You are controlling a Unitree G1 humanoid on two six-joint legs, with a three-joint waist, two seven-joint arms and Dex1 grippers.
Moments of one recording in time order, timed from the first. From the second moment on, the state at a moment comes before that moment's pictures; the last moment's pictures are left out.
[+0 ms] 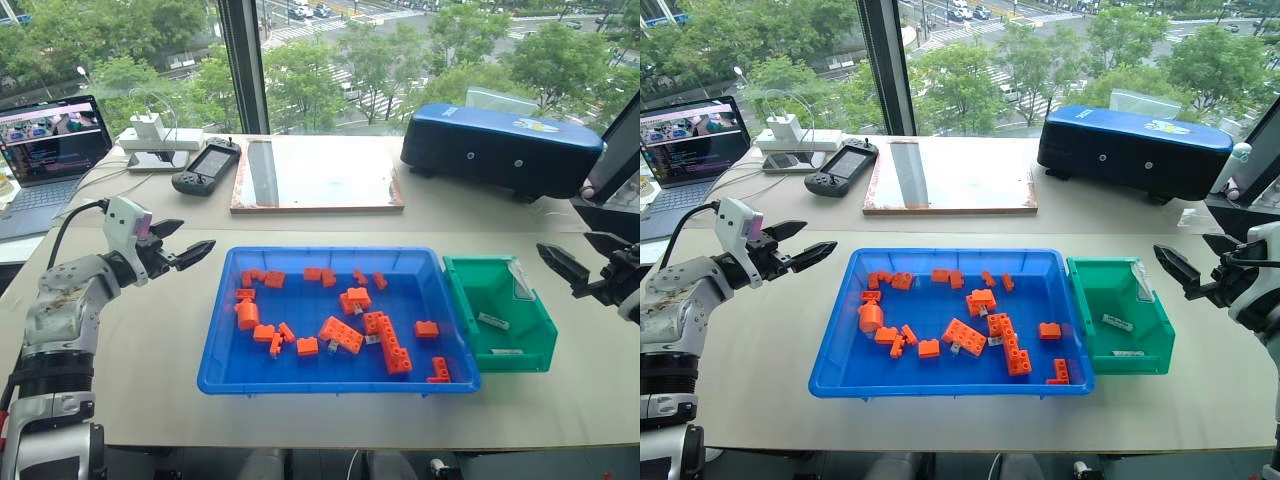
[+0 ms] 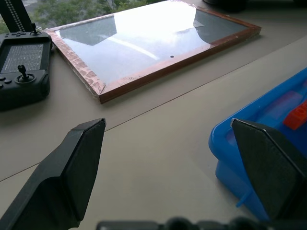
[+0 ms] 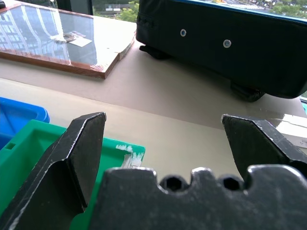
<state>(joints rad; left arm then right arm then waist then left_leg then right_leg) -0.50 0.74 0.24 0.28 -0.39 0.35 -0.89 -0.15 -0.82 -0.60 -0.08 0.50 0.51 0.67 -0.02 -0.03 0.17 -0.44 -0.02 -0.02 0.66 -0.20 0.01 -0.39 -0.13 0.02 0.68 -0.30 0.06</state>
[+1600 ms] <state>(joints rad) -0.66 0.85 -0.04 -0.02 -0.49 0.54 -1.36 -0.53 -0.55 -0.16 -0.50 1.29 1.61 -0.27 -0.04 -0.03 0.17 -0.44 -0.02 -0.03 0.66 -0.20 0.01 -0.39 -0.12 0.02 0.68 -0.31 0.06</state>
